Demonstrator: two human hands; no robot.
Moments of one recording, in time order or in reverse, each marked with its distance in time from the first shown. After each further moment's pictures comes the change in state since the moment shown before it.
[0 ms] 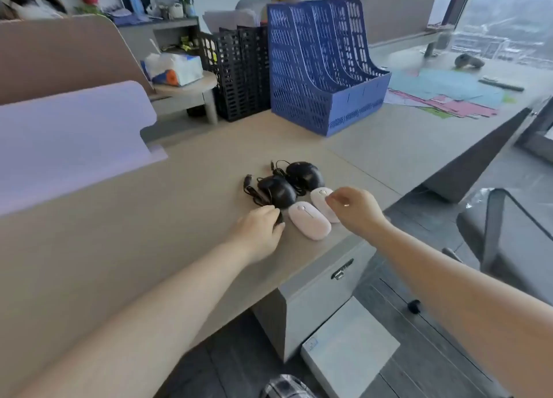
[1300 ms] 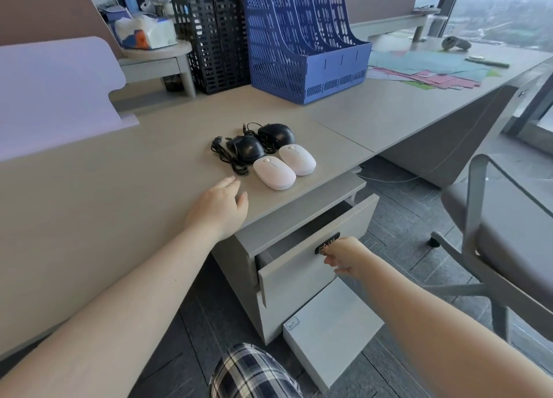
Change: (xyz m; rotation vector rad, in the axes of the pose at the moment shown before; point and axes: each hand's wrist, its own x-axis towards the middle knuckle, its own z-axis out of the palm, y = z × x) left_hand -0.022 0.002 0.071 0.015 0.243 -0.164; right_hand -0.053 0.166 0.069 0.321 -0.328 0.660
